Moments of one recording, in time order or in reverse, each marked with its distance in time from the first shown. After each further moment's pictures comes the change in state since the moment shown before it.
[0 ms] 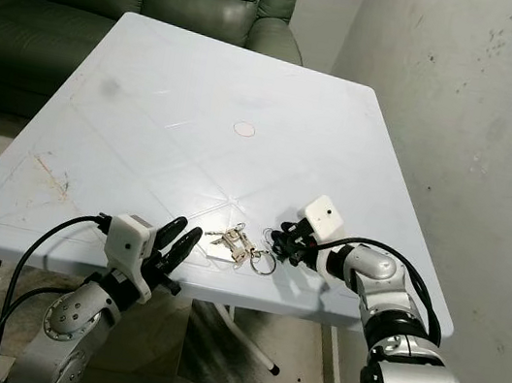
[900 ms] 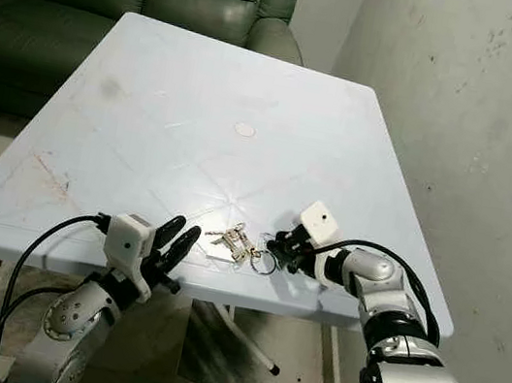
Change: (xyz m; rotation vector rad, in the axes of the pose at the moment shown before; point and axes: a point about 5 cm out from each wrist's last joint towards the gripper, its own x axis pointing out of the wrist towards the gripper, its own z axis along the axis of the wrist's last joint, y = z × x) left arm 0.000 0.001 0.000 0.002 -0.001 0.015; right arm 0.002 0.005 -0.004 0.020 0.034 0.056
